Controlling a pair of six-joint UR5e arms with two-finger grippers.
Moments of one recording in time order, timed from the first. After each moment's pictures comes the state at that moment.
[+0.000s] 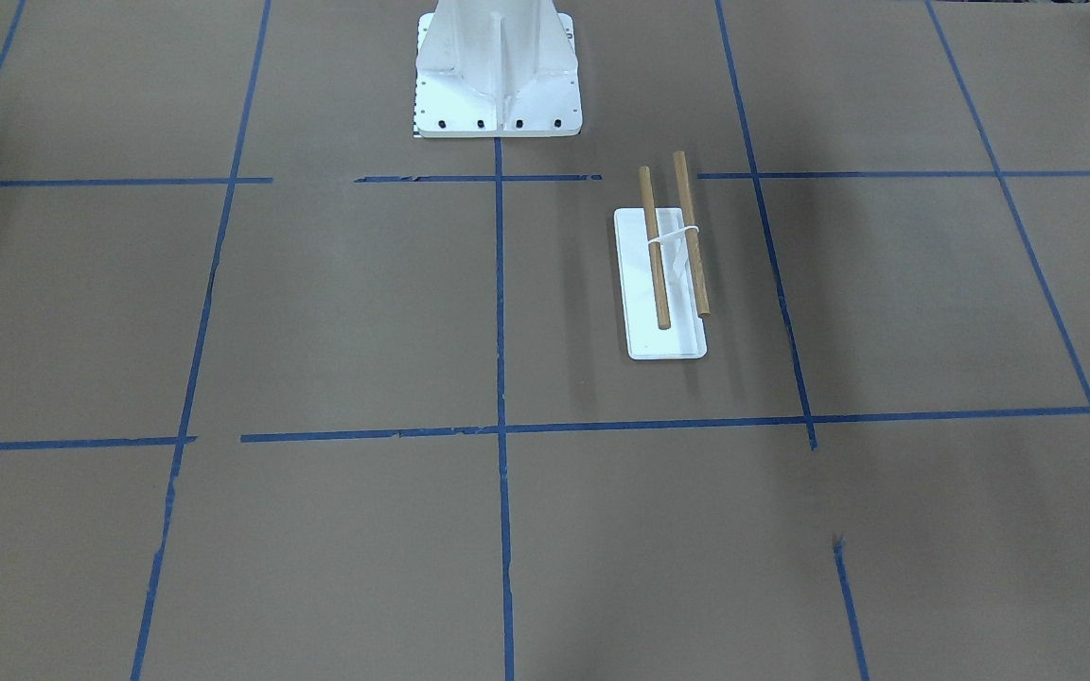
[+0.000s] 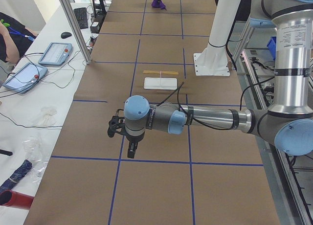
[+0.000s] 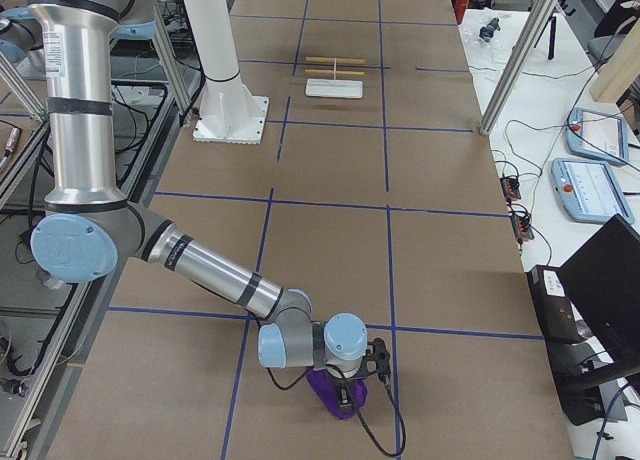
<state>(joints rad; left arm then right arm) -1.59 -1.50 -1.72 -1.69 -2.36 -0.02 1.51 -1.58 1.07 -1.01 2.26 -0.07</state>
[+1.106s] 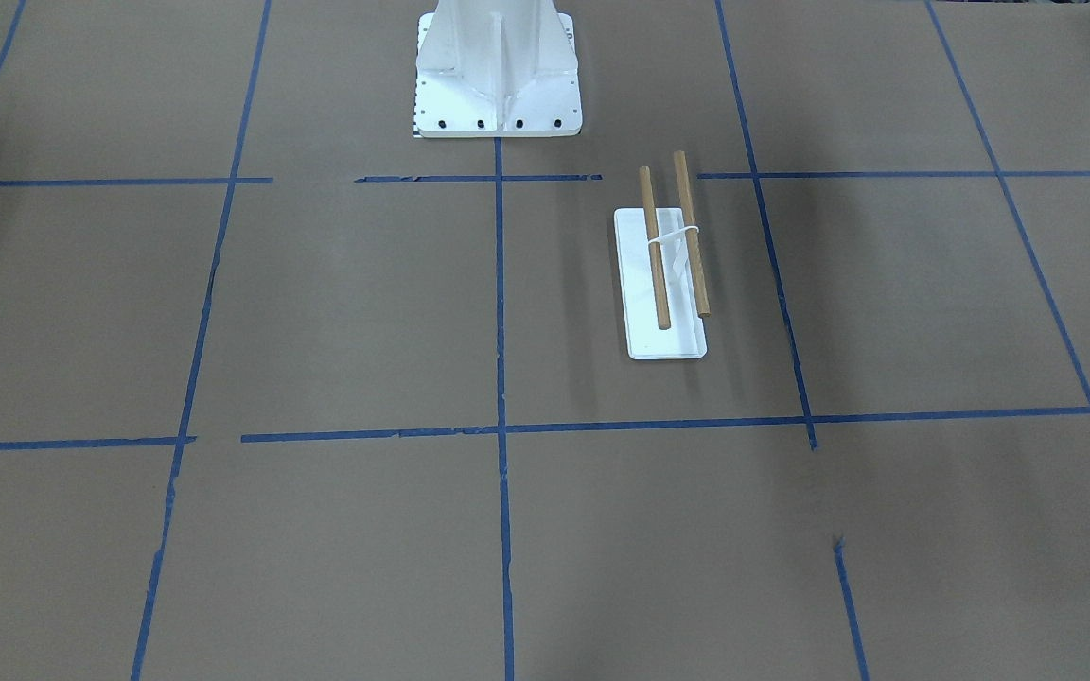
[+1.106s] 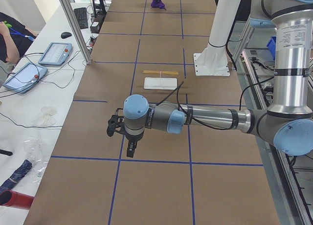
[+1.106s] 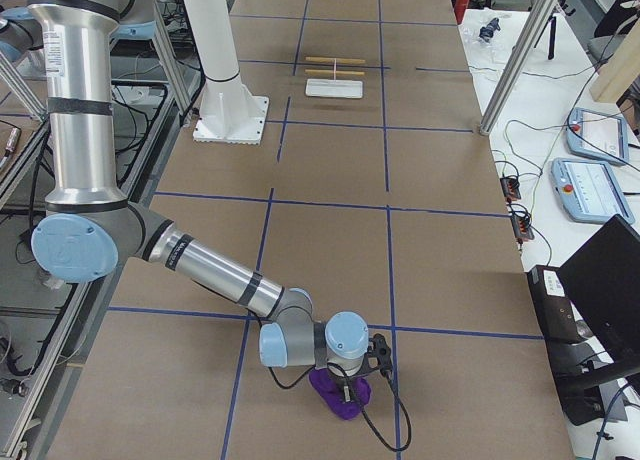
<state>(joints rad) -1.59 -1.51 -1.72 -1.69 -2.36 -0.02 1.53 -1.58 1.10 -1.01 2.28 -0.14</state>
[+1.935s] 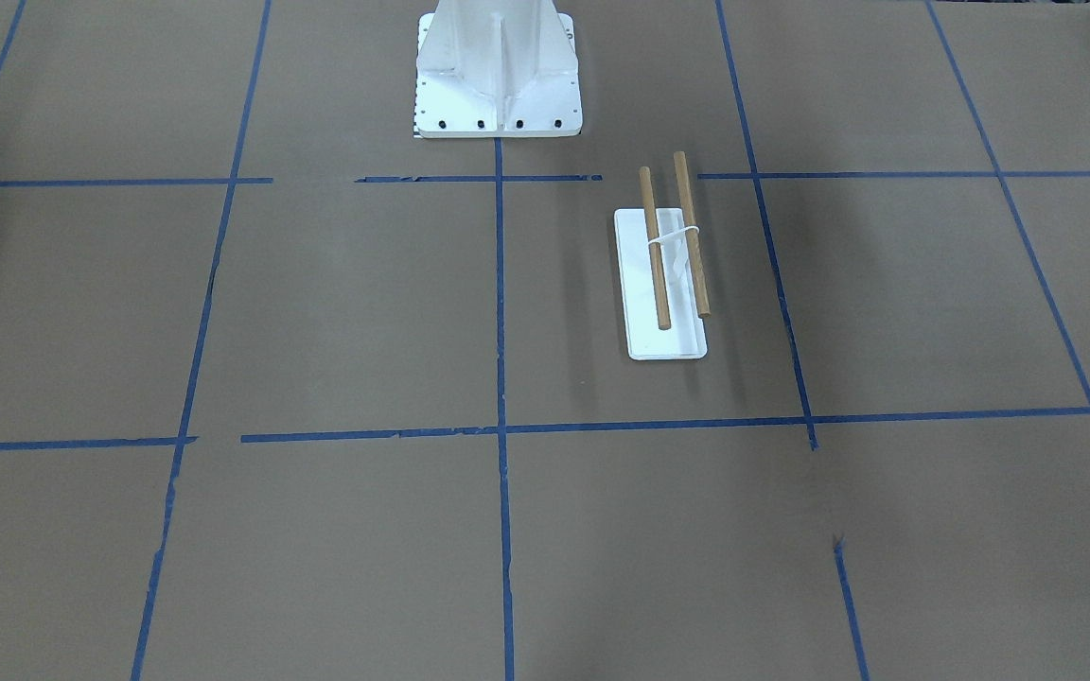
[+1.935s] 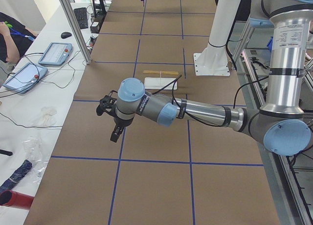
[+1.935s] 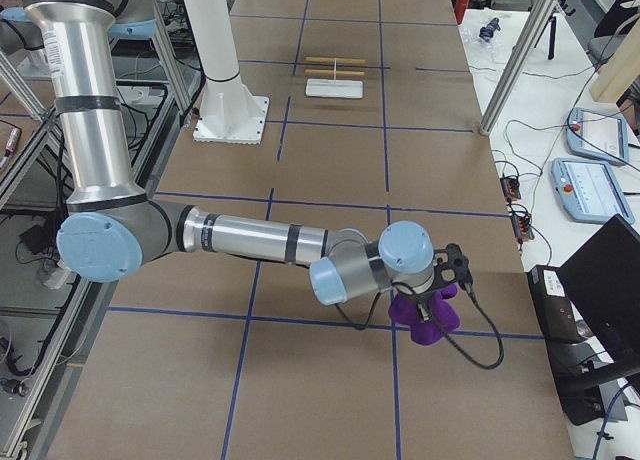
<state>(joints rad) -1.57 -1.59 -1.73 -1.90 -2.33 -0.05 1.58 -1.39 1.38 -1.08 2.43 0.14</state>
